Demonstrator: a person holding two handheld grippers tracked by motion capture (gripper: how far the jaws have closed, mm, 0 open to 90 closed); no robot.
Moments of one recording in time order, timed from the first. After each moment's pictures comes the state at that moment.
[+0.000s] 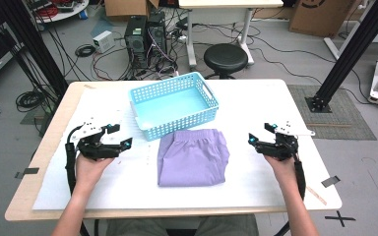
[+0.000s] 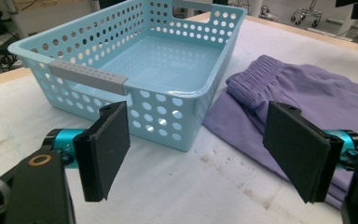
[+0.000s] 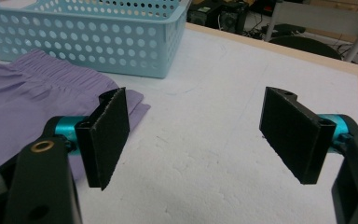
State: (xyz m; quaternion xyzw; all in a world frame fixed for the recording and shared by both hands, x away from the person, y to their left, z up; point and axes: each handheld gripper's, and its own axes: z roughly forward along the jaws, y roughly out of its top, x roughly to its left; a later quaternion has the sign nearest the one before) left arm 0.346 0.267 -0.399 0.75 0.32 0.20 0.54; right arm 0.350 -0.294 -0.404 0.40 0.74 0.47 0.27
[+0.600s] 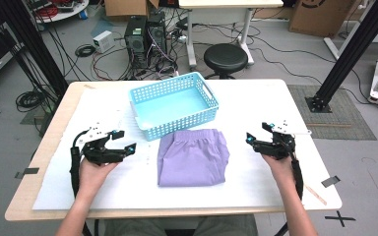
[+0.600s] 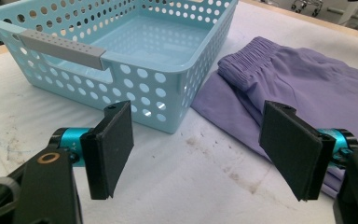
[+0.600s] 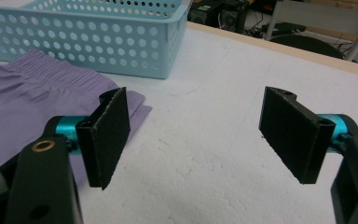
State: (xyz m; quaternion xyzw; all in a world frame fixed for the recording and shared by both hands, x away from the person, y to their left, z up) left arm 0.341 0.257 -0.410 0.76 0.33 0.18 0.52; right arm 0.354 -0.288 -0.405 0.40 0.74 0.47 0.27
